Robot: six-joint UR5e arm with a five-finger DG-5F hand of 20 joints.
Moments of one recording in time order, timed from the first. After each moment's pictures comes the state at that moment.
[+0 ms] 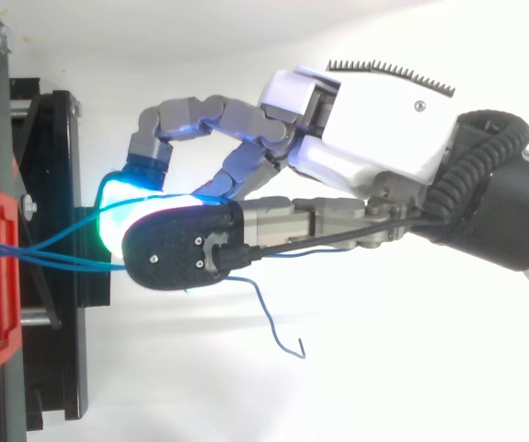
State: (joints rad) arm 0.20 -2.24 -1.16 -2.94 -1.05 -0.03
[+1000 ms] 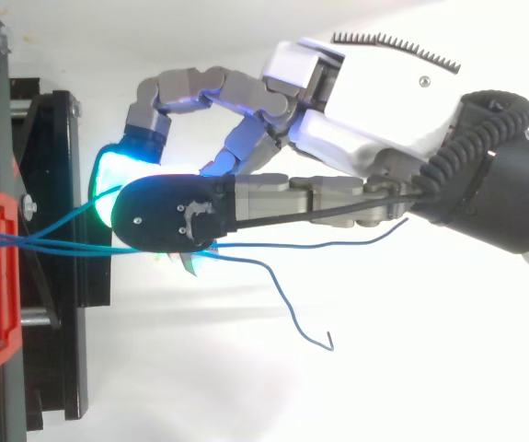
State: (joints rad) arm 0.19 -2.24 -1.16 -2.93 -1.04 -0.05
